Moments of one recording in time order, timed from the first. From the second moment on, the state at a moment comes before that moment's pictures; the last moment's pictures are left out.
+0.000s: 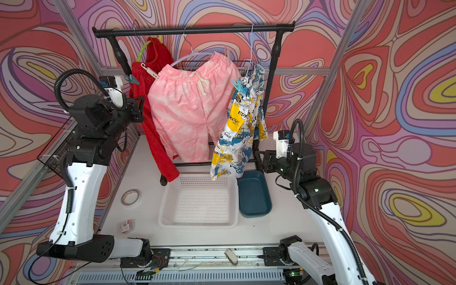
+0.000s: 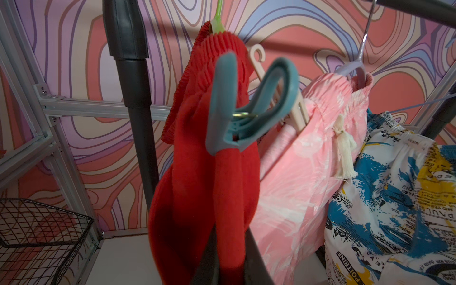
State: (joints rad) left arm -0.08 1.37 1.86 -0.50 0.13 -0.17; right arm 0.24 0.94 1.23 -0.64 -0.27 0.27
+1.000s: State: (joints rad) left arm -0.08 1.10 1.67 -0.54 0.17 -0.13; right arm 0.24 0.96 1.18 -0.61 -0.30 0.29
